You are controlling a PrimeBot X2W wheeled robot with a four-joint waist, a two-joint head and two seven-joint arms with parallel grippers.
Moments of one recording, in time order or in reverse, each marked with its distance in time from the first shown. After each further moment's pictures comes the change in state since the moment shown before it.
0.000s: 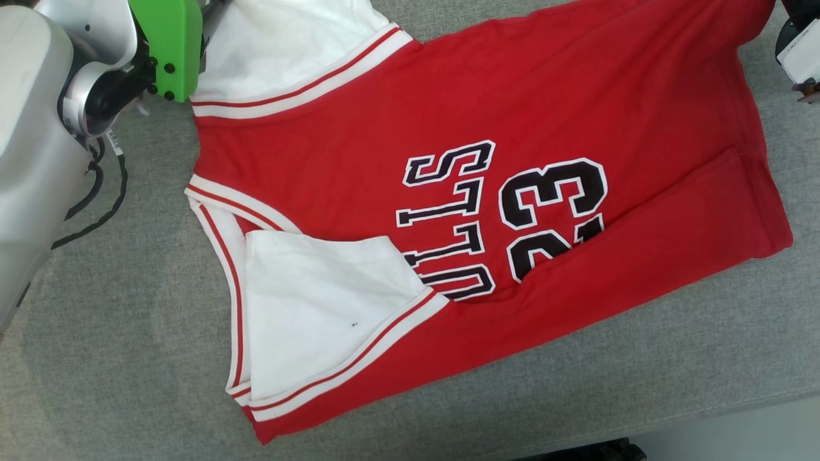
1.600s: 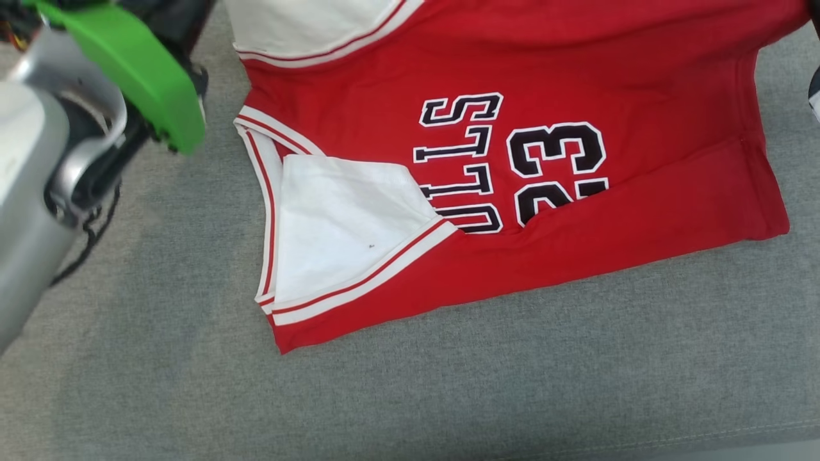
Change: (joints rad) left arm 0.147 0.149 0.014 -0.358 -0.020 -0.016 -0.455; right arm 0.092 -0.155 0.120 -0.029 0.105 0.000 -0.213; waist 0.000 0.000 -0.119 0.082
